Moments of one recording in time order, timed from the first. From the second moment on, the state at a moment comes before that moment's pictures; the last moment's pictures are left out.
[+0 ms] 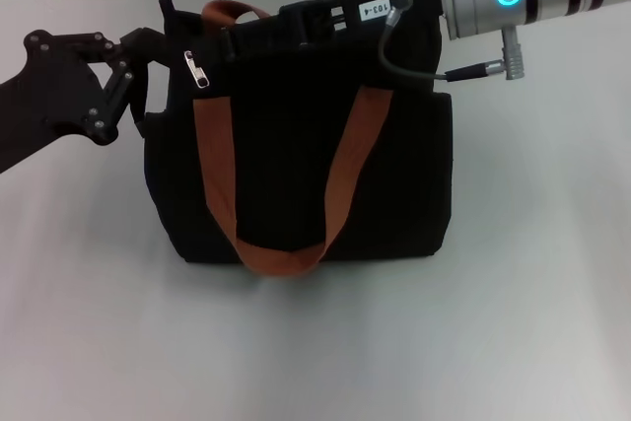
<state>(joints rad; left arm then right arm) -0.43 -2.04 0.43 0.48 1.73 1.67 -0.67 1.01 2.08 -0.99 -0.57 -1.83 -1.49 2.16</state>
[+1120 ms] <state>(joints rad) -0.43 -2.05 0.43 0.47 1.73 1.69 -0.67 1.05 2.08 -1.11 -0.56 -1.83 -1.37 2.20</state>
